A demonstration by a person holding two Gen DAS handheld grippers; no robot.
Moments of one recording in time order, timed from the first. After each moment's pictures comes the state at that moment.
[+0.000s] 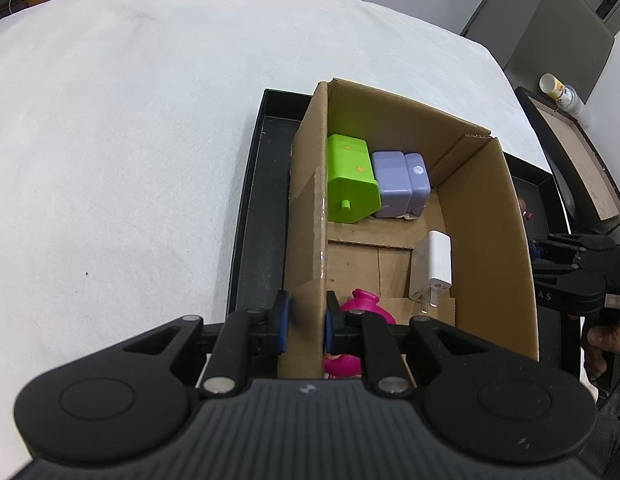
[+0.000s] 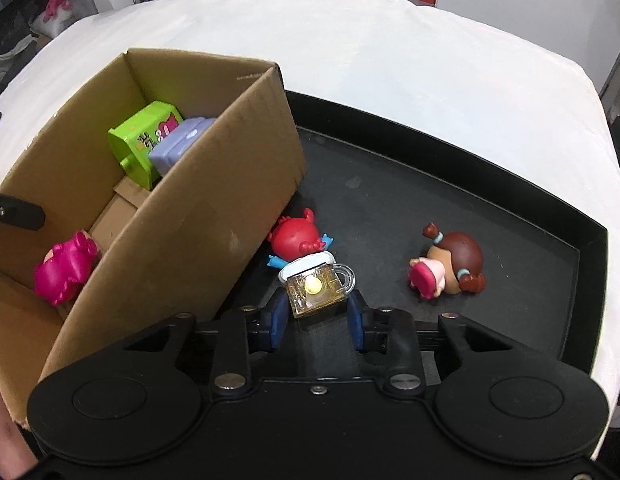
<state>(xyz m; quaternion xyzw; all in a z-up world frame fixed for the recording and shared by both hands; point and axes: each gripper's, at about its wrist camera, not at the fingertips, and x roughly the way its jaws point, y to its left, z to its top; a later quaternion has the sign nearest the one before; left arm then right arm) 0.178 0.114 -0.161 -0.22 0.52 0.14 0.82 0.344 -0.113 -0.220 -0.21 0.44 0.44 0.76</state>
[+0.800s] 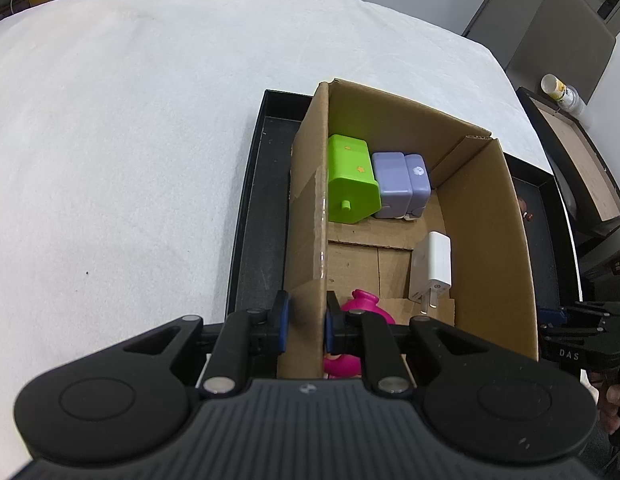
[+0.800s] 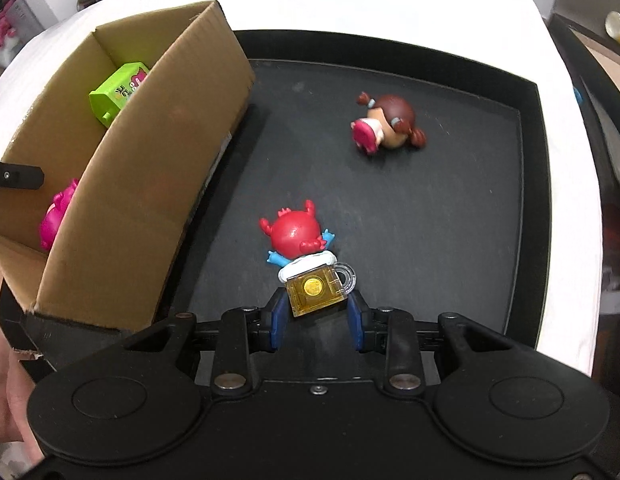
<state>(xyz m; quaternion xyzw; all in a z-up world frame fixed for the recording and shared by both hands) 0.178 0.115 -0.161 -0.22 0.52 0.14 0.82 0.313 -0.188 -0.224 -0.16 0.52 0.36 0.76</state>
